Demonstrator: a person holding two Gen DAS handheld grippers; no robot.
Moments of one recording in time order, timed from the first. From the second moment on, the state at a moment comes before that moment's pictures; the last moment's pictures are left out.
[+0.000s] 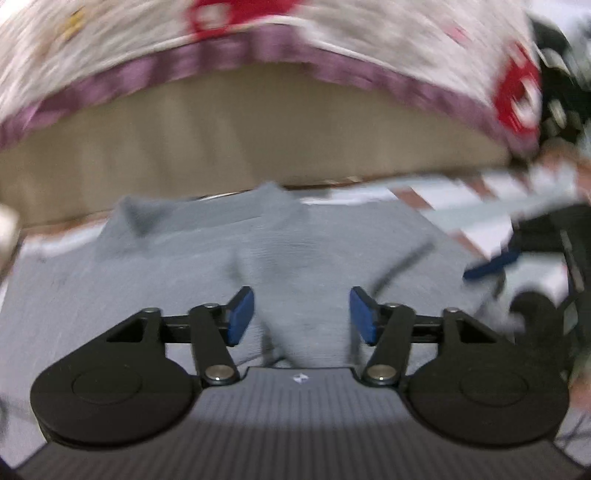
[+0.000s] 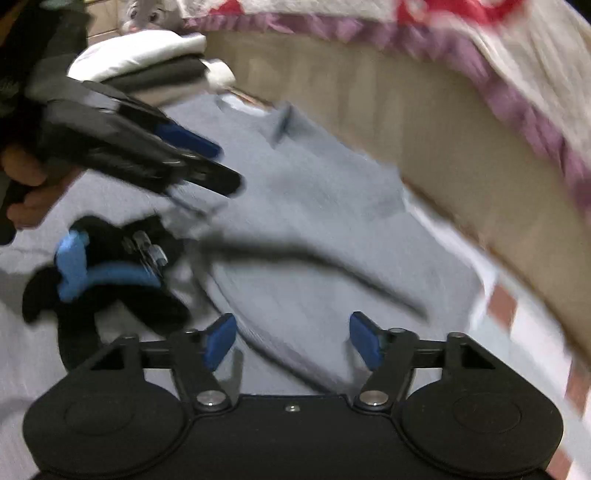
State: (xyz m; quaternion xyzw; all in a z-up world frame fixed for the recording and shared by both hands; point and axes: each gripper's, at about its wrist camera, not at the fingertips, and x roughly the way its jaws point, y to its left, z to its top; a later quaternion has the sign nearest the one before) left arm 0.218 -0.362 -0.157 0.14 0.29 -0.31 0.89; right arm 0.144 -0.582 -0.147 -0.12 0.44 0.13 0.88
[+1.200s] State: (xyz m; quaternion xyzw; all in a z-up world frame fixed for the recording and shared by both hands) left arm 0.263 -0.234 -0.156 -0.01 0.27 -0.02 0.96; right arm 0.160 -0.634 -0.164 -0.03 0.49 -0.03 0.87
